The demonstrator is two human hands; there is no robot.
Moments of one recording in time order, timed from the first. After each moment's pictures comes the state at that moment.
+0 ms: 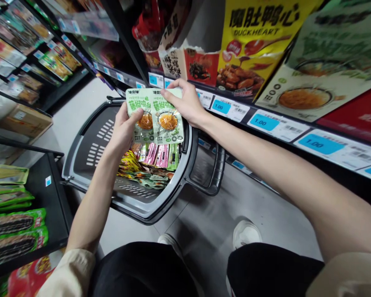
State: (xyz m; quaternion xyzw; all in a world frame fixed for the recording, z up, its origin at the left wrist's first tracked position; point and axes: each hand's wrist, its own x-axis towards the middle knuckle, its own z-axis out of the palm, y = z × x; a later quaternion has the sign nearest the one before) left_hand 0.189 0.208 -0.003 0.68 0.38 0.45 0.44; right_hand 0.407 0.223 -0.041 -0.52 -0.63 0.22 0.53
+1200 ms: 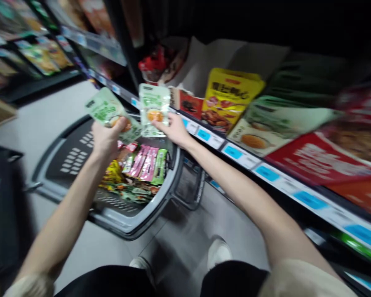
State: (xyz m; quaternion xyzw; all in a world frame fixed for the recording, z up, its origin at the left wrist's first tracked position) left_hand 0.194 0.211 0.010 0.53 0.38 0.65 0.40; right_hand 0.400 0.210 -0.031 -0.39 -0.58 0.42 0.58
